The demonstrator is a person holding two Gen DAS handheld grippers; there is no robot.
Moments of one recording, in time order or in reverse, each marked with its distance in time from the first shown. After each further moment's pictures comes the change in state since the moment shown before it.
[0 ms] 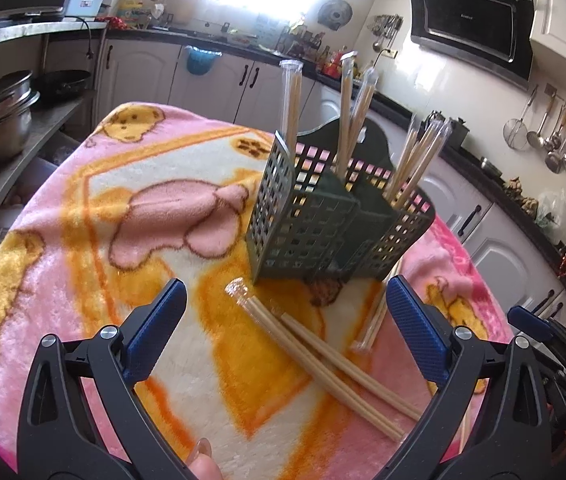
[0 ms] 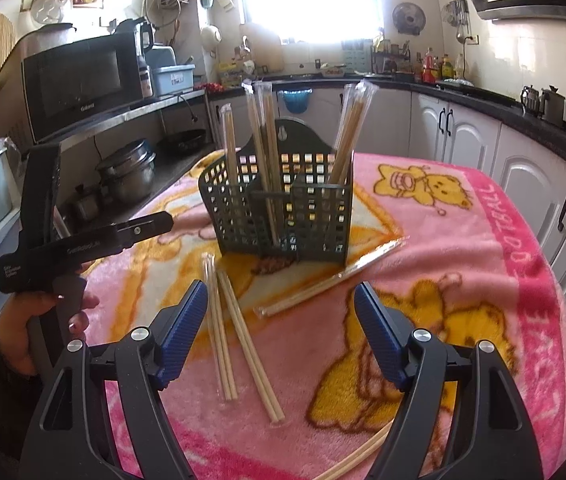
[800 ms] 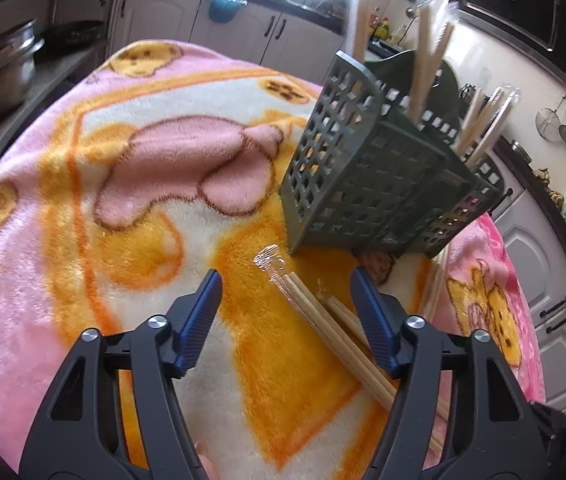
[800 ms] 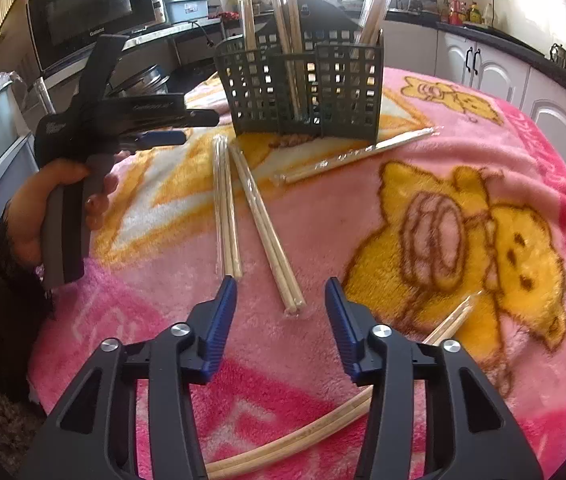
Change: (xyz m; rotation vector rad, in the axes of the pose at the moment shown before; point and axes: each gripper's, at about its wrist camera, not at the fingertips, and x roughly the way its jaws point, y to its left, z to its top) left arm 0.061 0.029 -0.007 -0.087 0.166 0.045; right arm 0.031 0.004 -0.072 -0.027 0.250 0.071
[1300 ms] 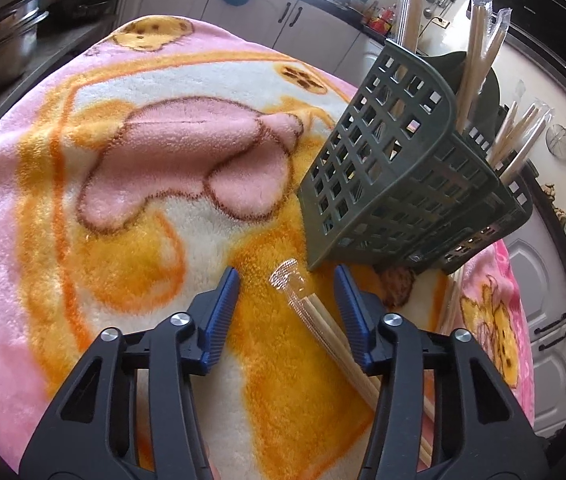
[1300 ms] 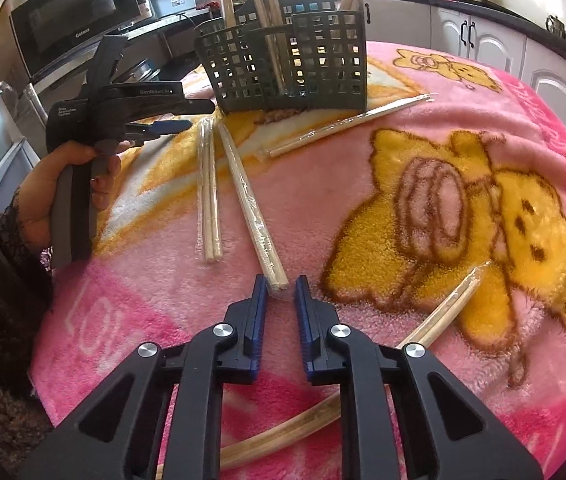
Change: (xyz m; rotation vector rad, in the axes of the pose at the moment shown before) left arm 0.028 0.013 0.012 -0.062 0.040 -0.011; right arm 0.010 -0.017 -0.008 0.061 0.046 0.025
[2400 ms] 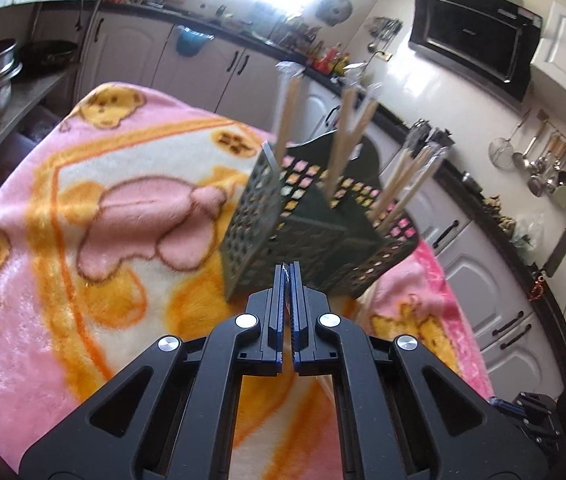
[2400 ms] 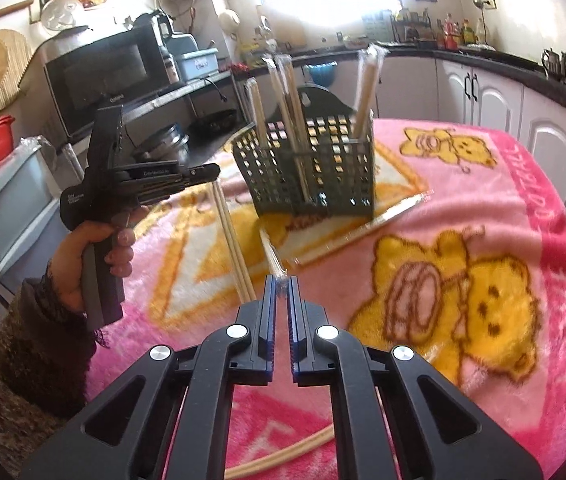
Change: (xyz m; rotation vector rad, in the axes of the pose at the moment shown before) left arm -0.083 -0.040 0.008 0.076 -0.166 -0.169; right arm -0.085 0.012 0.042 -0.010 -0.222 0.082
